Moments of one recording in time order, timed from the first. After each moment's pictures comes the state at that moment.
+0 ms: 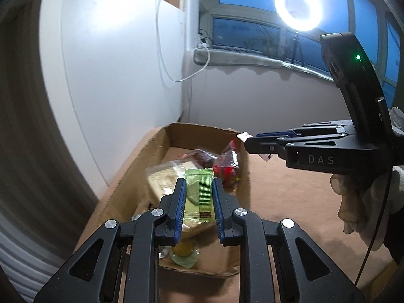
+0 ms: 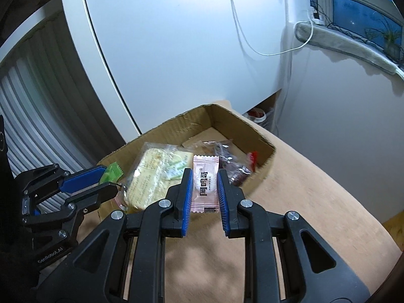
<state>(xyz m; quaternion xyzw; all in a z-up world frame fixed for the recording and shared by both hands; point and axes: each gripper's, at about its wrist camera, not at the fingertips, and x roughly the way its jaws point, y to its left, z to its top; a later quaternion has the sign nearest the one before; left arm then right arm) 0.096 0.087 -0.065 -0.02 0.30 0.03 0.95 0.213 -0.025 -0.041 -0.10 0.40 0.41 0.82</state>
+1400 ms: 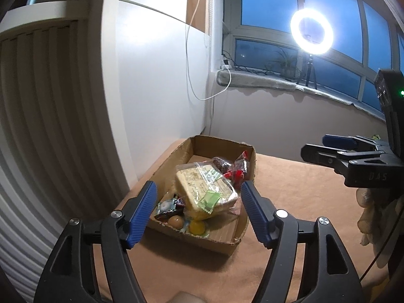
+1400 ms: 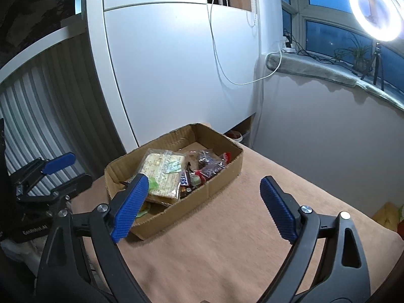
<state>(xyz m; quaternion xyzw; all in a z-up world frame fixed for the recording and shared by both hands) 0.033 0.085 -0.042 -0.04 0.25 0.09 0.96 0.144 -0.092 0.003 -0.09 0.31 0.35 0.88</state>
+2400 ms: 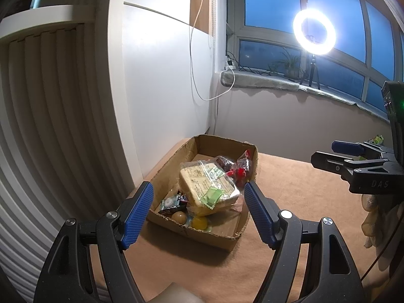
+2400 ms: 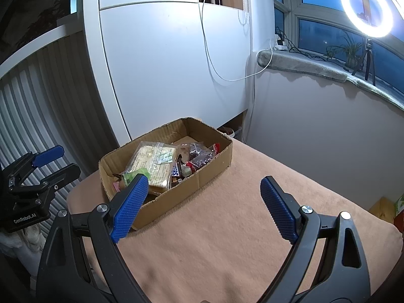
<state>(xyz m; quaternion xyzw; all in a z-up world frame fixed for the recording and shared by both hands) 0.025 0.081 -0.041 -0.03 0.25 0.11 0.96 0.137 -0.109 -0.002 -0.09 0.32 0.34 0.88</state>
